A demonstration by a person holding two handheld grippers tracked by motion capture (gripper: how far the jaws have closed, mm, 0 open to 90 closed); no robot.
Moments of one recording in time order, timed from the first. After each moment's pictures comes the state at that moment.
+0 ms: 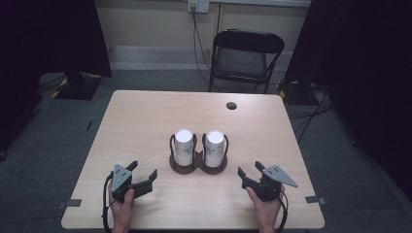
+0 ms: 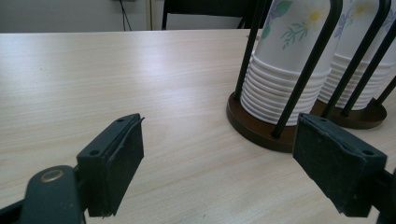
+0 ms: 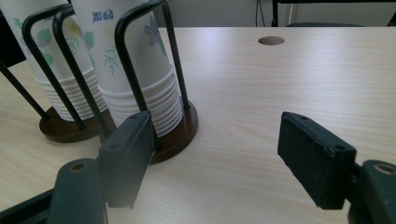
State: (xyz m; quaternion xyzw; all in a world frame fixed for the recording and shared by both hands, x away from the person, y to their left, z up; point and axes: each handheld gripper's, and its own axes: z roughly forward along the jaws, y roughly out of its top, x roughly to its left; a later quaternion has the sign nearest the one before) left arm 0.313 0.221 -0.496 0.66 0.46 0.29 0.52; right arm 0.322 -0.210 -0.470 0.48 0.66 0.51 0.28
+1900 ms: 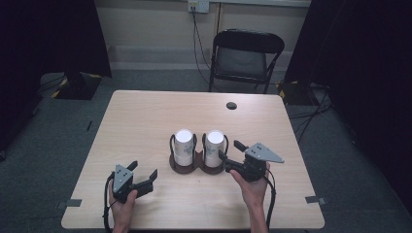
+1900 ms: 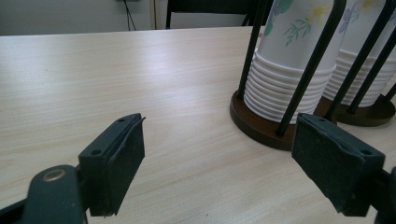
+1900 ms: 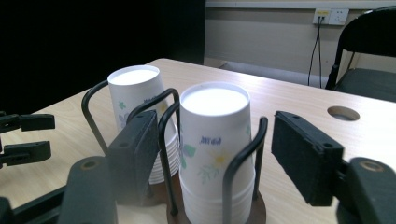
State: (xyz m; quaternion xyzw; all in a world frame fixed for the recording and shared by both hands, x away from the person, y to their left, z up) left arm 0.313 0.218 -0.496 0.66 0.46 0.30 0.51; right arm 0.353 -0.159 -0.404 0.37 0.70 0.56 0.25
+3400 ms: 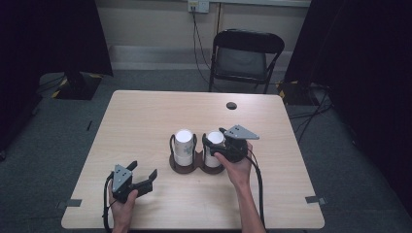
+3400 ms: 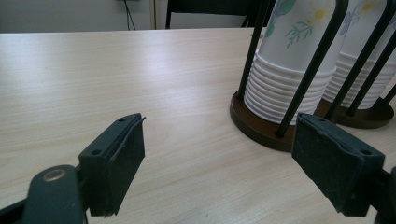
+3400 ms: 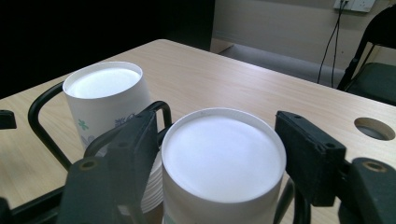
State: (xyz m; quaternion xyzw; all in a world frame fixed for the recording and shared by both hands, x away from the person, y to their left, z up) left arm 0.313 0.219 -0.496 0.66 0.46 0.30 0.51; right arm 0.412 -0.120 -0.409 0.36 0.74 0.52 0.24
